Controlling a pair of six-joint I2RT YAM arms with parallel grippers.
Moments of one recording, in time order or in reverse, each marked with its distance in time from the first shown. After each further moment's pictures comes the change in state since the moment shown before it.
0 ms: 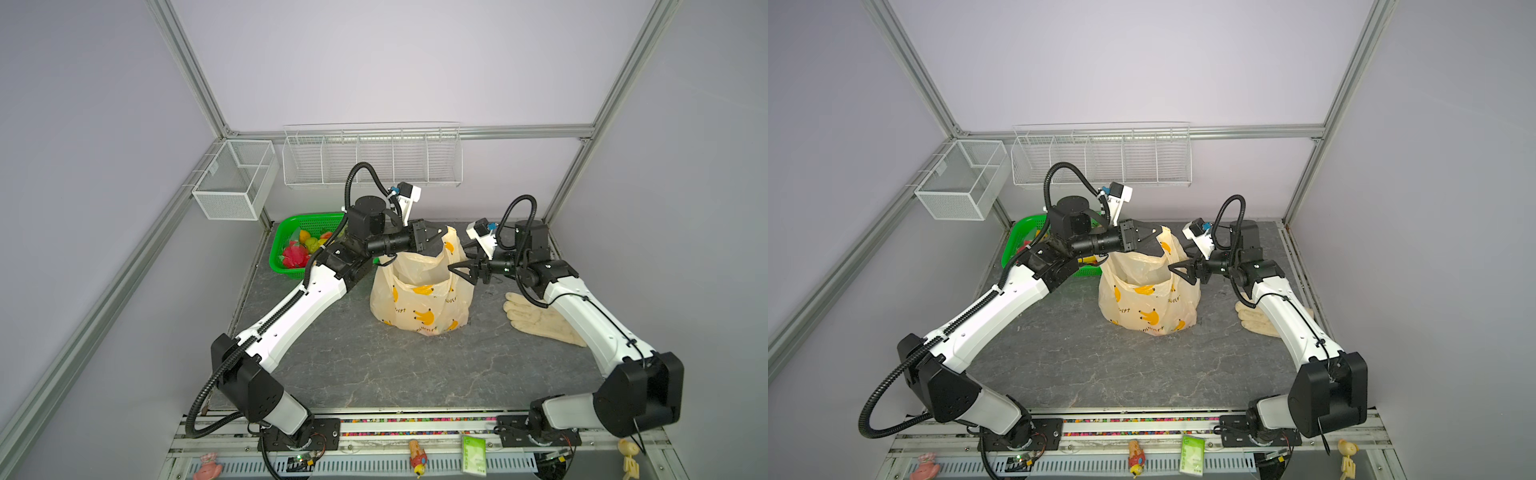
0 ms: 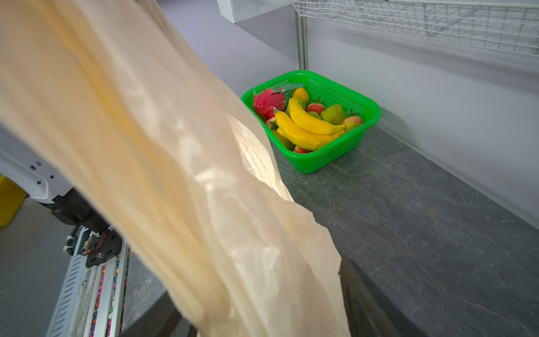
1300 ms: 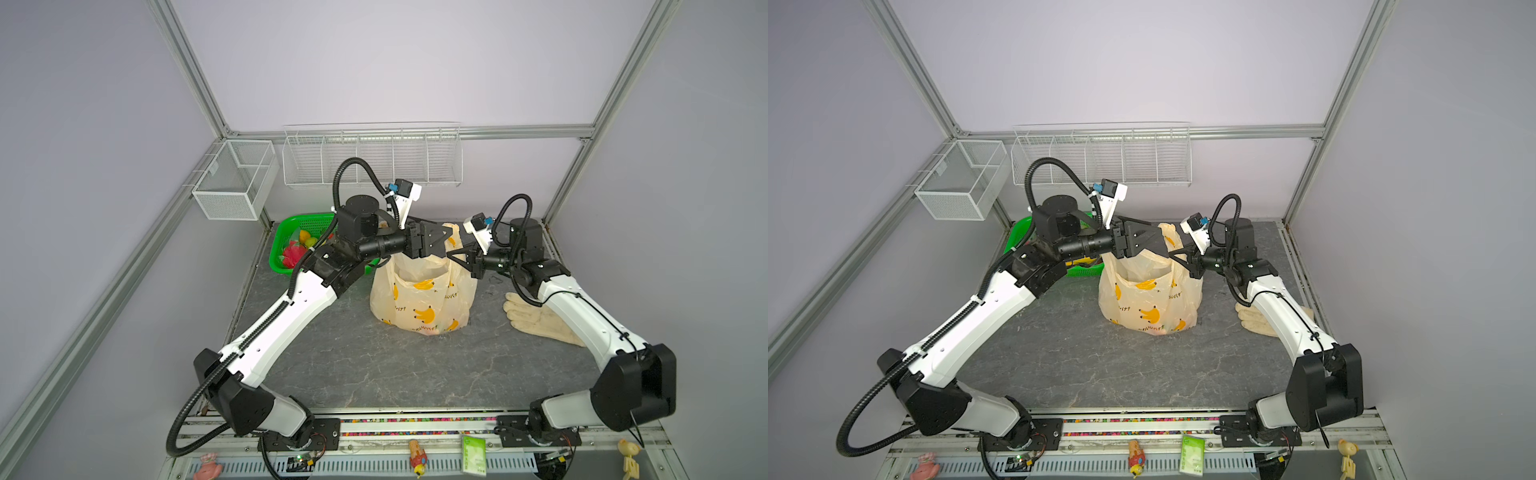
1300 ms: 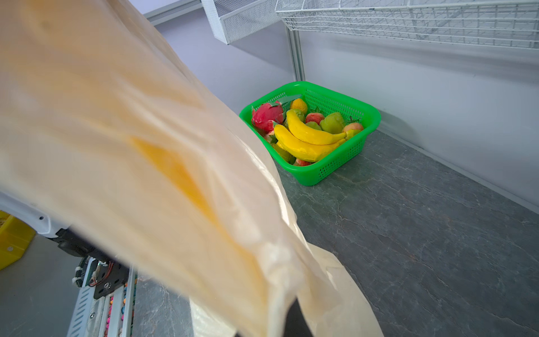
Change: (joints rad) left arm -0.041 -0.115 0.024 -0.097 -0.055 0.308; right arm 0.027 0.025 -0.010 0.137 0.047 0.177
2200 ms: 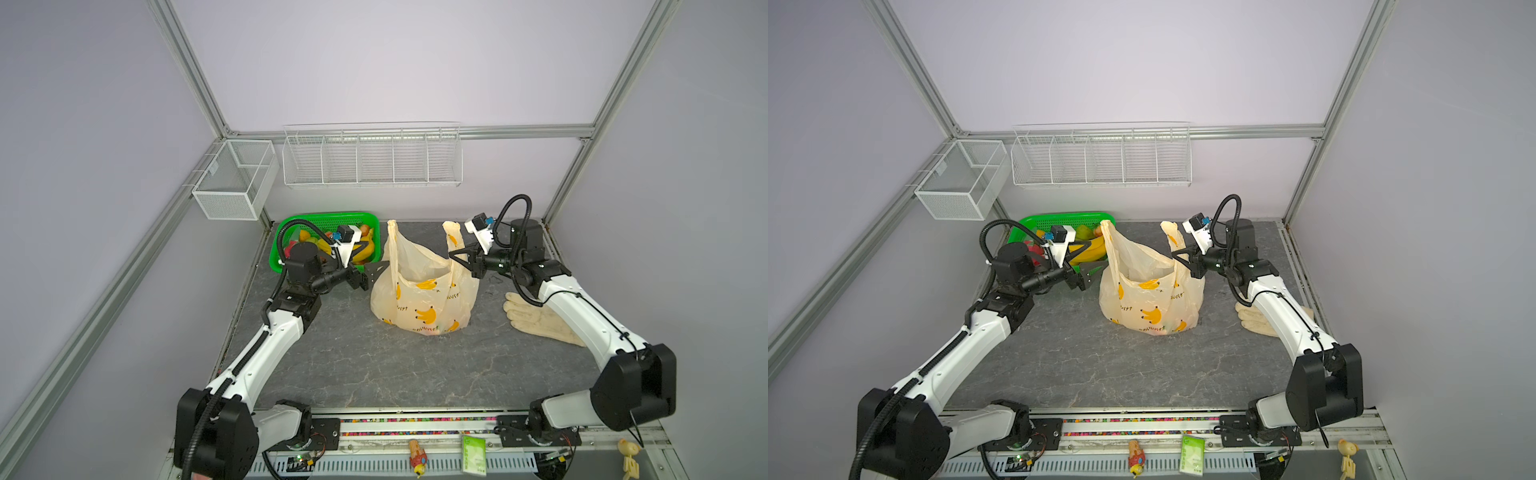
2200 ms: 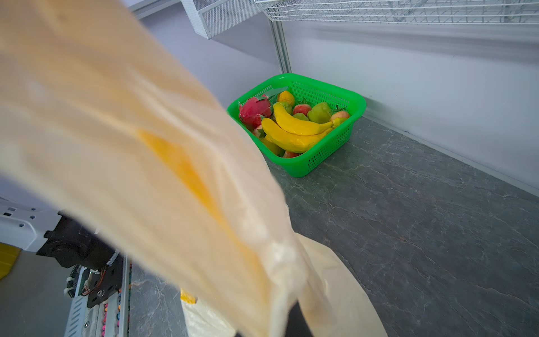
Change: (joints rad) left arm 0.439 -0.189 -0.684 0.451 0.219 0.398; right arm -0.008 0.000 -0.004 -0.027 0.043 0.013
